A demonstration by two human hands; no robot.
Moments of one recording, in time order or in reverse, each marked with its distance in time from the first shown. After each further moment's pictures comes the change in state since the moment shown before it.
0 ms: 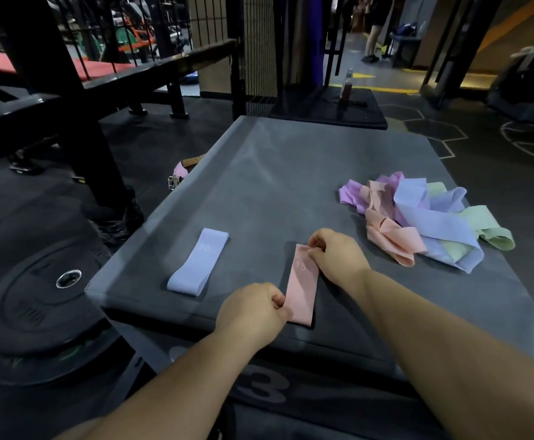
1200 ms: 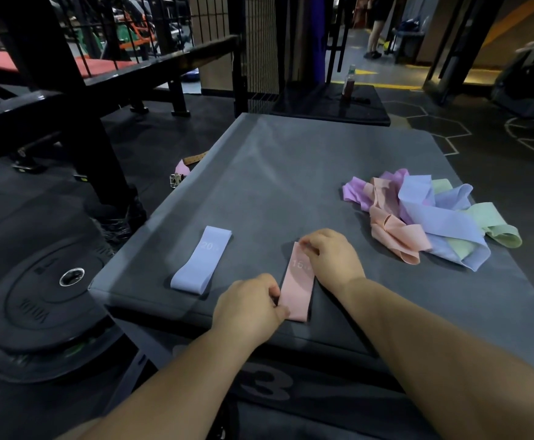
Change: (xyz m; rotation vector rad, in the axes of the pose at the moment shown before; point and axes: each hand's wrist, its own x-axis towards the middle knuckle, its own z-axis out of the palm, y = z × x) left_hand 0.003 -0.011 -0.002 0.020 0.127 0.035; right_hand -0.002 0.000 0.024 -0.035 0.136 -0.196
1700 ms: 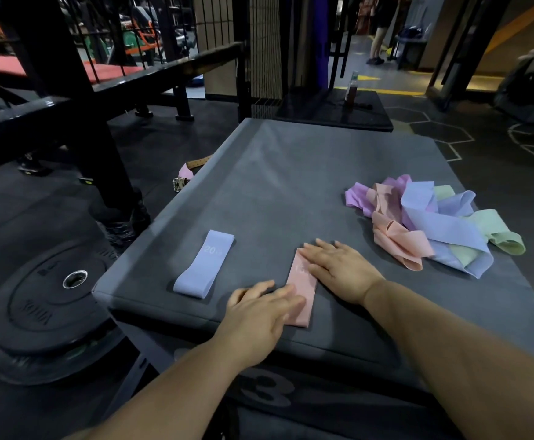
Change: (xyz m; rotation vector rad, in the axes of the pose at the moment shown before) left_hand -0.004 -0.015 0.015 0.171 -0.101 0.372; right_hand -0.001 0.022 -0.019 -0.320 -0.412 -0.277
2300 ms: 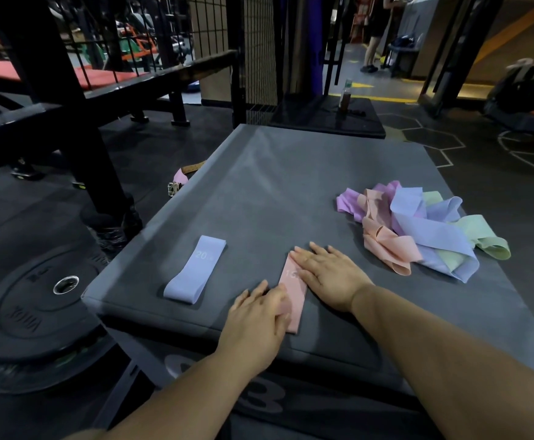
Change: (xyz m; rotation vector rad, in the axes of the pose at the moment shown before) left_hand 0.009 0.015 0.013 -0.043 0.090 -0.128; right_hand -0.001 0.000 0.002 -0.074 -0.041 0.020
